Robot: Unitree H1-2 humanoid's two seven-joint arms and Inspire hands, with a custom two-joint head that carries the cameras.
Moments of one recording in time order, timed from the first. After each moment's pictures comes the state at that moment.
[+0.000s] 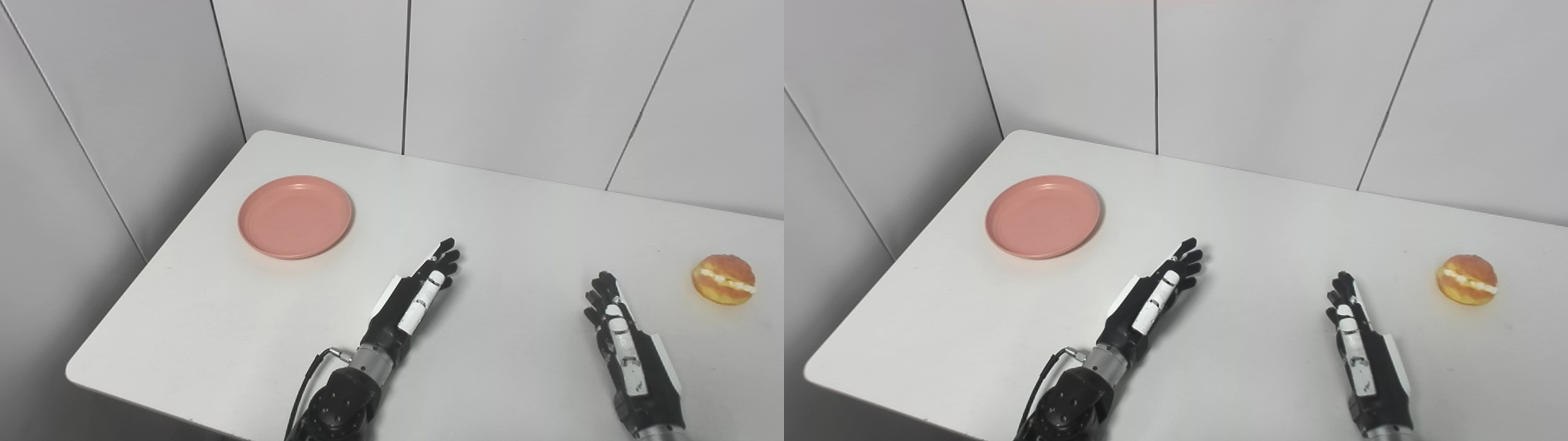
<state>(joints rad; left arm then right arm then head) -0.12 -0.03 -0.11 0.01 0.03 0.02 -0.06 -0.15 -0.08 0.05 0.07 0.06 -0.04 0.21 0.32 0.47</state>
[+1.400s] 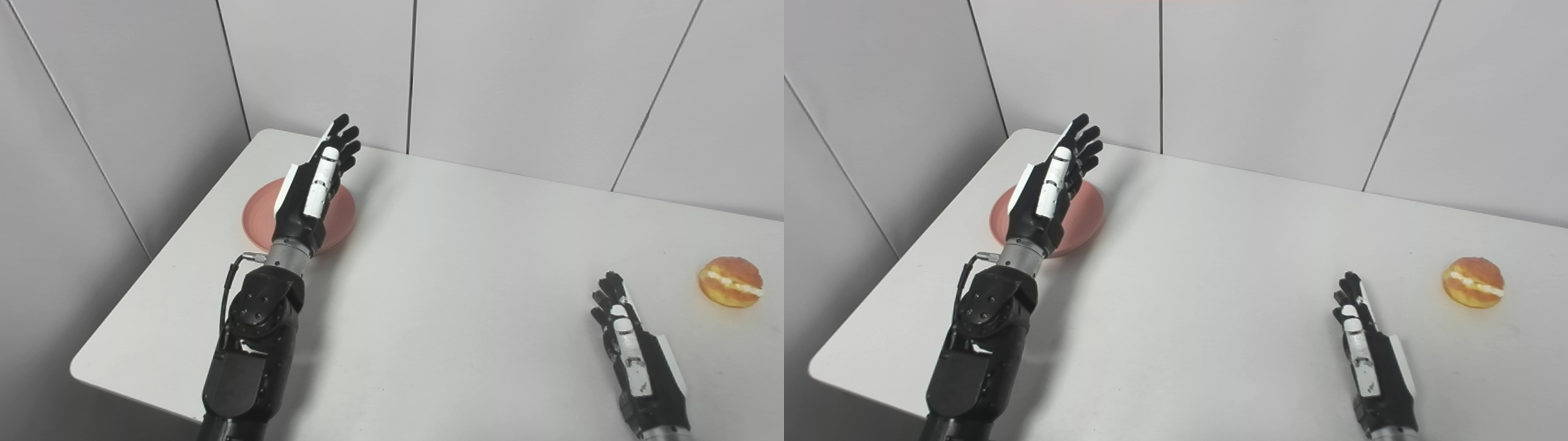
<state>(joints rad) -0.31 0.14 0.20 -0.12 -0.12 0.13 -0.02 -0.15 -0.08 0.05 0.07 0.06 -0.05 0.20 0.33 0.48</state>
